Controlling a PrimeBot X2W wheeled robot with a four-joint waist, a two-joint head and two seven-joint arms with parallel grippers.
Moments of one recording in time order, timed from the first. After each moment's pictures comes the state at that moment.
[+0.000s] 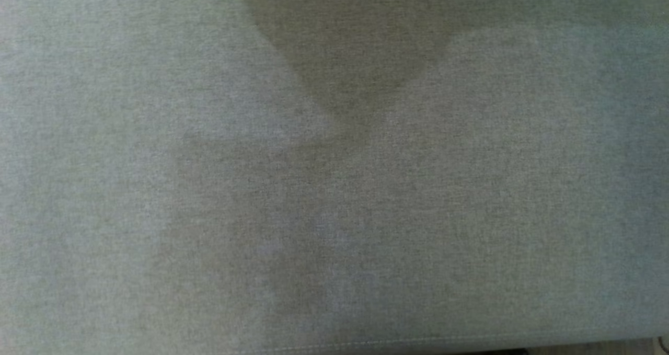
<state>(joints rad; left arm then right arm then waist) -1.28 0.56 -0.55 0.22 -0.55 -0.13 -0.26 -1.25 -0.65 0.54 0.61 0.48 0.12 -0.25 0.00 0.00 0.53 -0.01</state>
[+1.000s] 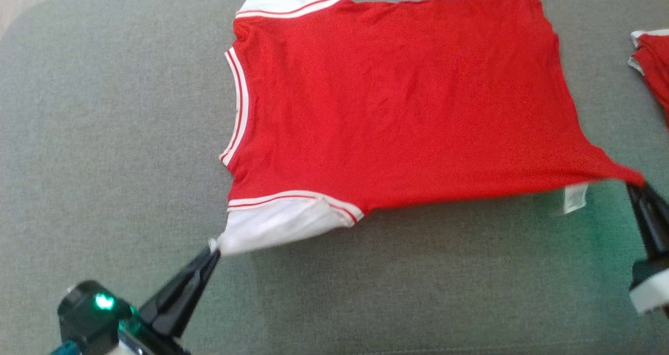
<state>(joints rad) -0.01 0.69 -0.60 -0.11 -0.59 -0.13 -0.26 -0.01 -0.61 0.17 0.22 0.41 0.12 -0.24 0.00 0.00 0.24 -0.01</state>
